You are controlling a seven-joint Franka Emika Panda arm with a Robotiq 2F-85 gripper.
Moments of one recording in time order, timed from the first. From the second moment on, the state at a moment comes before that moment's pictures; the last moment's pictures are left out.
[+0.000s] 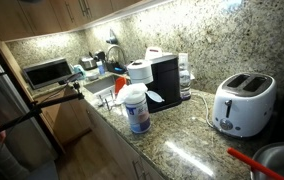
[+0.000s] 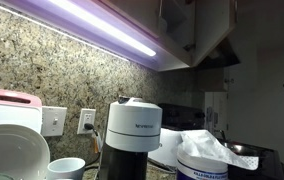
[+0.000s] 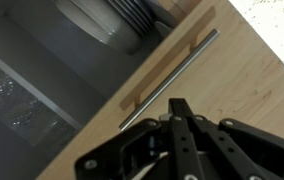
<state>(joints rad) -1.00 -0.60 0.92 -2.11 -0.40 3.28 0.09</state>
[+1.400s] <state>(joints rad) -1.30 -0.97 0.94 -2.19 -0.15 3.33 0.02</state>
